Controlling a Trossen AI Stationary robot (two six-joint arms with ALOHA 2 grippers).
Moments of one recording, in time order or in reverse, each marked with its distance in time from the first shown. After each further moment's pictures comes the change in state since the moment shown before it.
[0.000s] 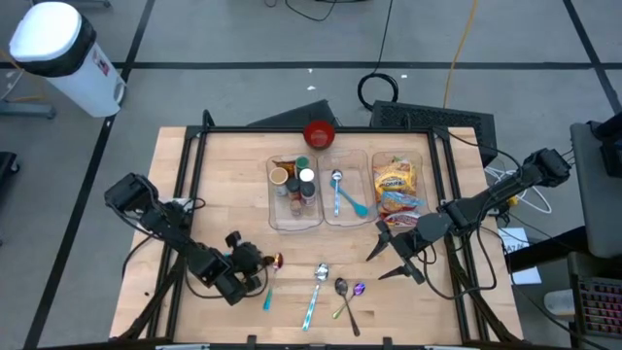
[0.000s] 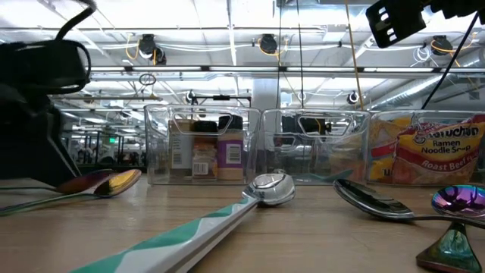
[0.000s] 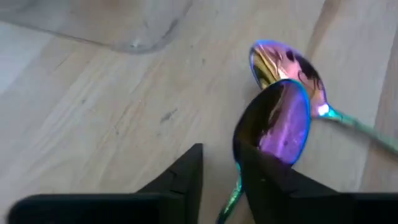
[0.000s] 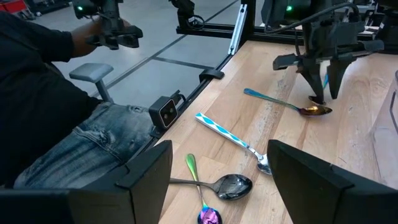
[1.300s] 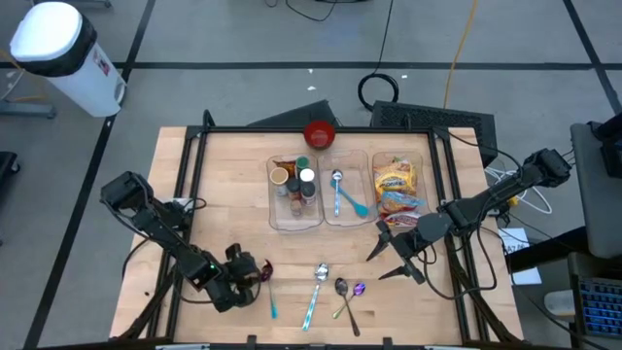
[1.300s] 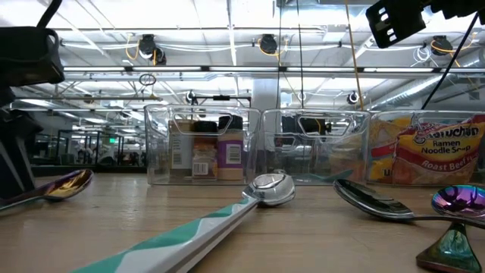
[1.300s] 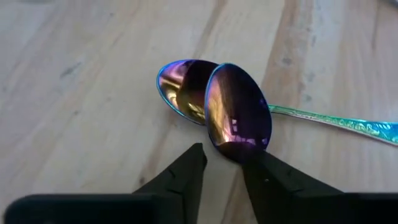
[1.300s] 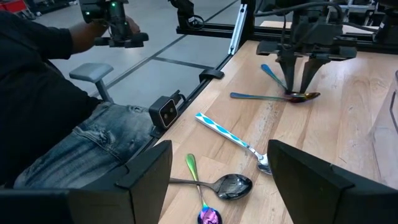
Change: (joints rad) left arm -0.065 0.005 -0.036 0.064 0.201 -0.072; right arm 0.000 0.000 0.000 0.000 0.000 0.000
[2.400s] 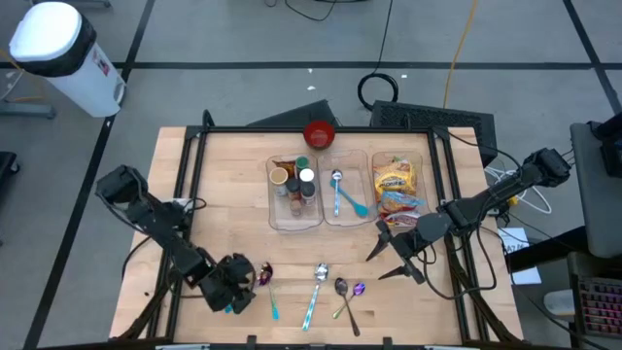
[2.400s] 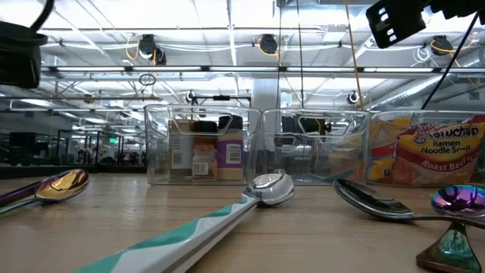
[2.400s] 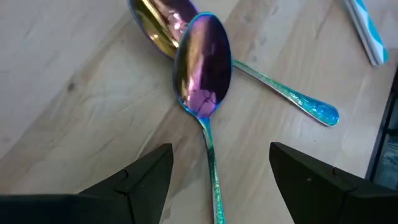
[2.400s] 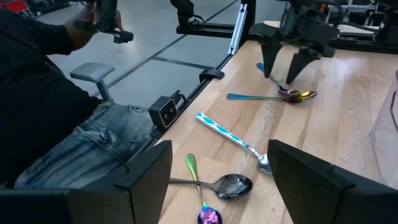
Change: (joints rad) left arm -0.022 -0.116 -0.008 0.179 0.163 -0.236; right arm 0.000 0.000 0.000 0.000 0.000 0.000
